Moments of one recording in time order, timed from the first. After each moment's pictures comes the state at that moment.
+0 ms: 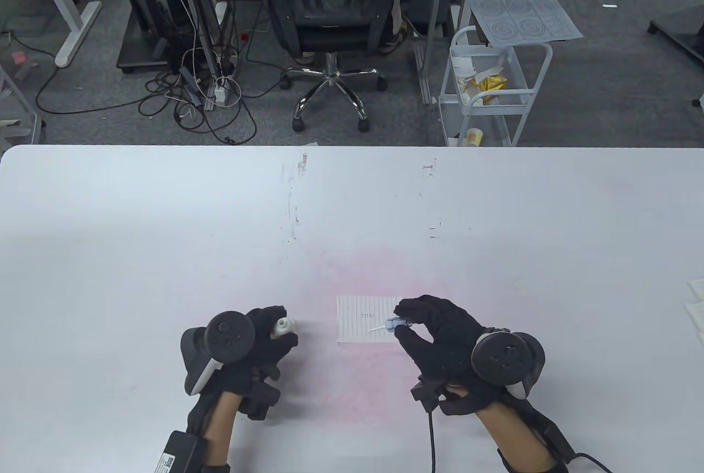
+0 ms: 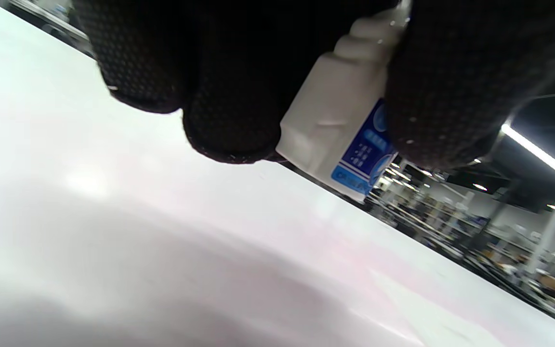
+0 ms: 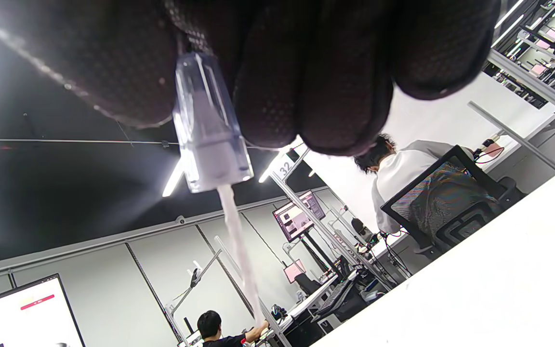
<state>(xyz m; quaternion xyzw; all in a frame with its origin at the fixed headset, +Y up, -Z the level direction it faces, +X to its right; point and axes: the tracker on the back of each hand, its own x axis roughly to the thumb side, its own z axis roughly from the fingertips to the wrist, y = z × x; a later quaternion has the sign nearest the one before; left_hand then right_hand) -0.233 -0.724 -0.265 0.04 0.00 0.26 0.97 0.141 -0.666 -0.245 0.19 -0.20 0.85 0.44</state>
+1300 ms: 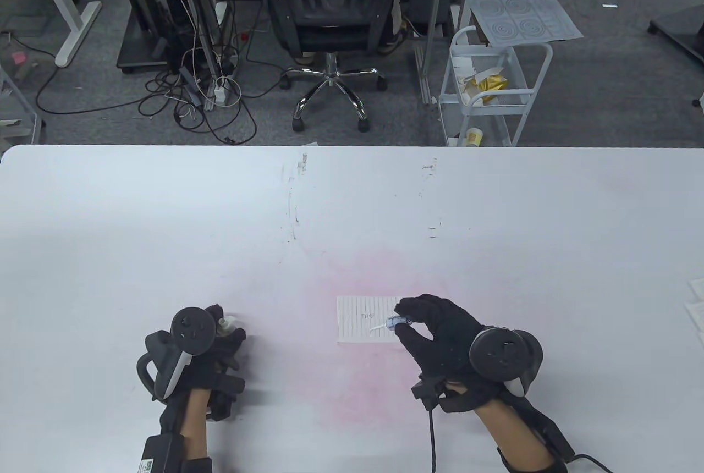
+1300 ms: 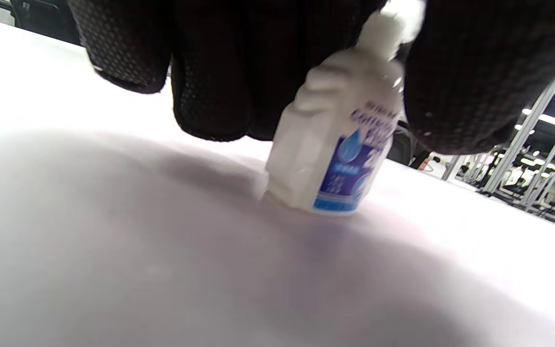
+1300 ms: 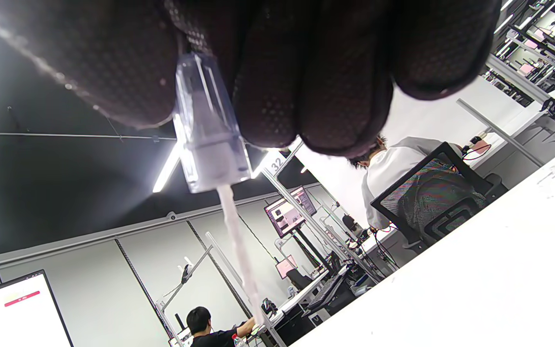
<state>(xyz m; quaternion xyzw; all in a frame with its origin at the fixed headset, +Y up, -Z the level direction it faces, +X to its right) -0.283 -0.742 -0.264 0.01 0.14 0.18 0.97 0.141 -0.670 -0.249 0.19 -0.19 0.86 0.44</state>
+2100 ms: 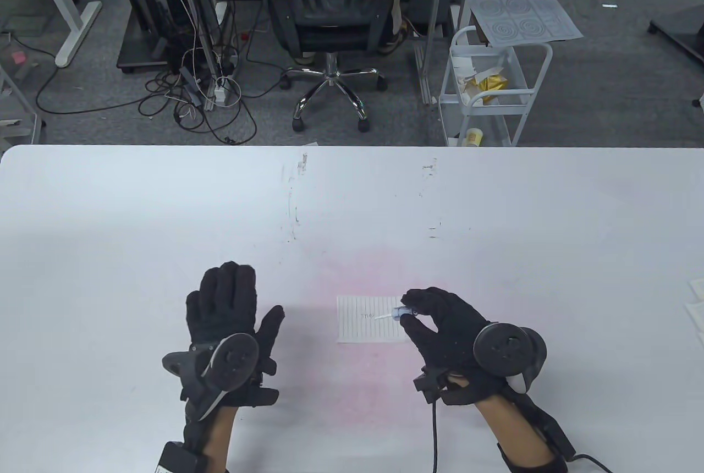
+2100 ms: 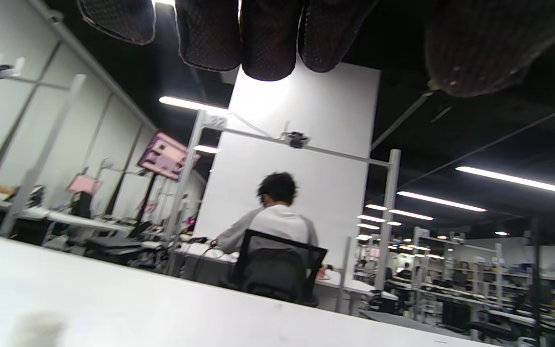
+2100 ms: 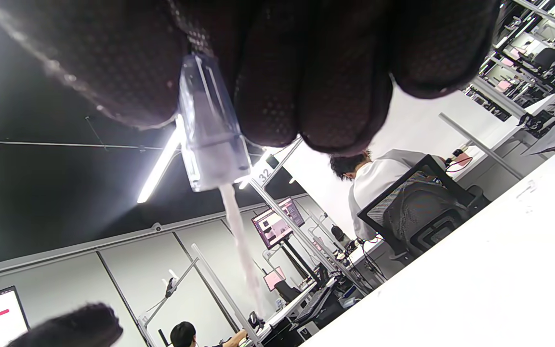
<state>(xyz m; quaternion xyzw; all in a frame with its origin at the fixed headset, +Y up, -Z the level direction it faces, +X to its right) -0.198 -0.666 -0.228 0.25 -0.01 0.10 0.96 0.149 -0.674 -0.256 0.16 -0.20 0.86 0.44</state>
